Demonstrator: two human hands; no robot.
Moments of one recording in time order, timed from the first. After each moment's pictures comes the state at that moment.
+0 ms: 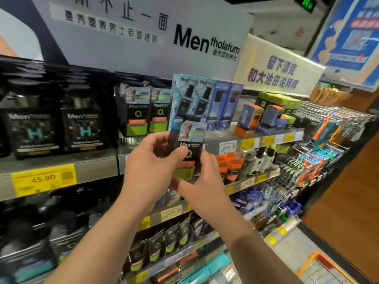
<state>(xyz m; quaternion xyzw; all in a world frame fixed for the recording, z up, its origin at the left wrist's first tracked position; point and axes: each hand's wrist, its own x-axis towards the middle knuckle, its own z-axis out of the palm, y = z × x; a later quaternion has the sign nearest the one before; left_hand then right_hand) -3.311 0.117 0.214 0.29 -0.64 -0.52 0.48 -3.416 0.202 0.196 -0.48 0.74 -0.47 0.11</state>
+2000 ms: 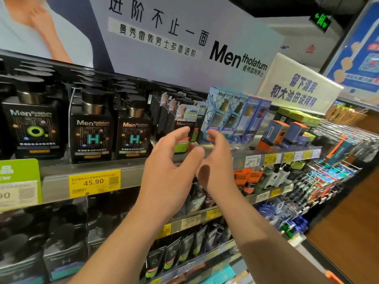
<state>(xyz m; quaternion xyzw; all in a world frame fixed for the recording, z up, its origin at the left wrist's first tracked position) -3.259 0.088 0.218 0.22 -0.65 -0.52 0.51 -3.384 0.109 0.229 -0.43 0.75 -0.51 0.02</state>
